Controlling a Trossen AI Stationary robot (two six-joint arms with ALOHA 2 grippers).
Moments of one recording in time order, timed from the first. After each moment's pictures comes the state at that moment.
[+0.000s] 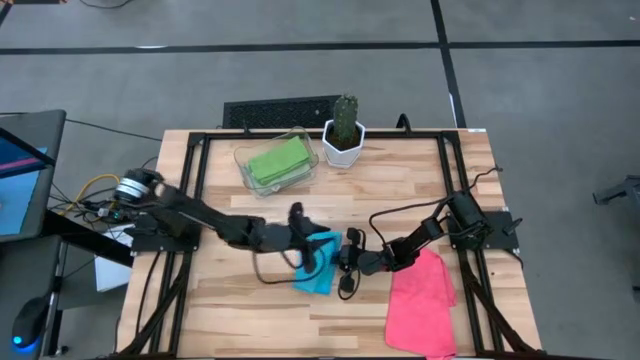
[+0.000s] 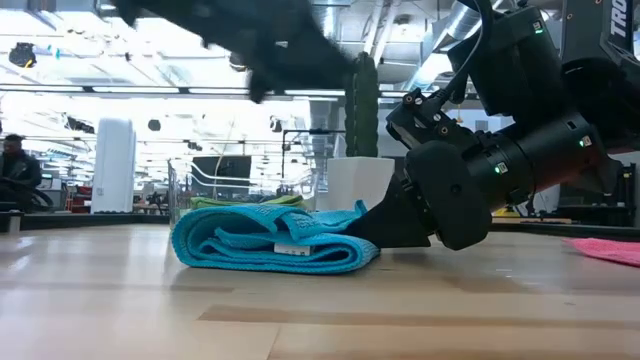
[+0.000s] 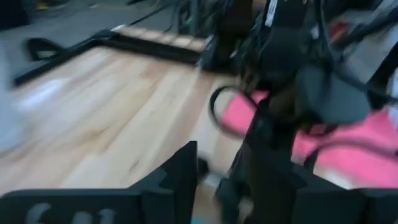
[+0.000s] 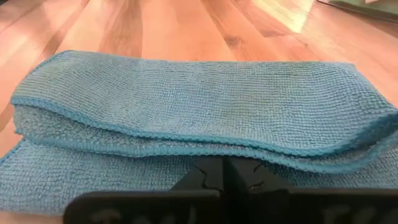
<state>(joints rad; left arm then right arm) -0.27 1.64 0.88 0.42 -0.46 -0.29 0.38 2.11 0.71 0.90 0.45 0.24</state>
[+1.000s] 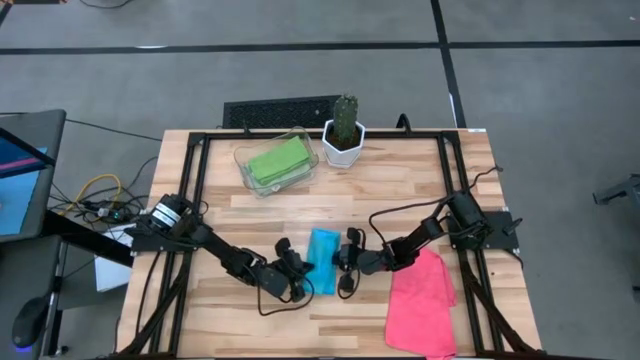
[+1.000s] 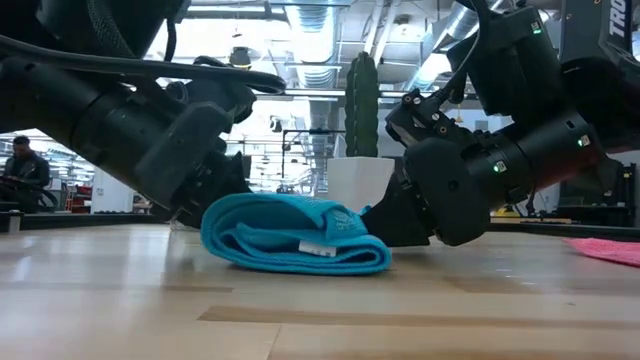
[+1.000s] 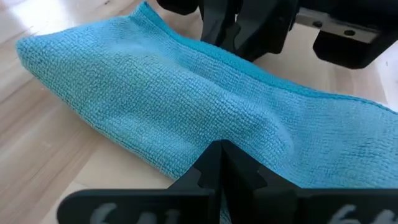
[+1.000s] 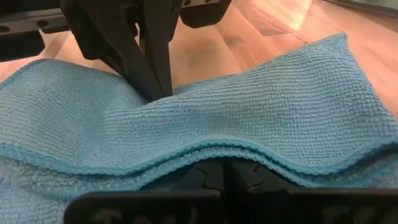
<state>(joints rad) -0.49 1.97 0.75 0.55 -0.64 -0.57 0.38 2.11 0.71 0.90 0.44 0.26</state>
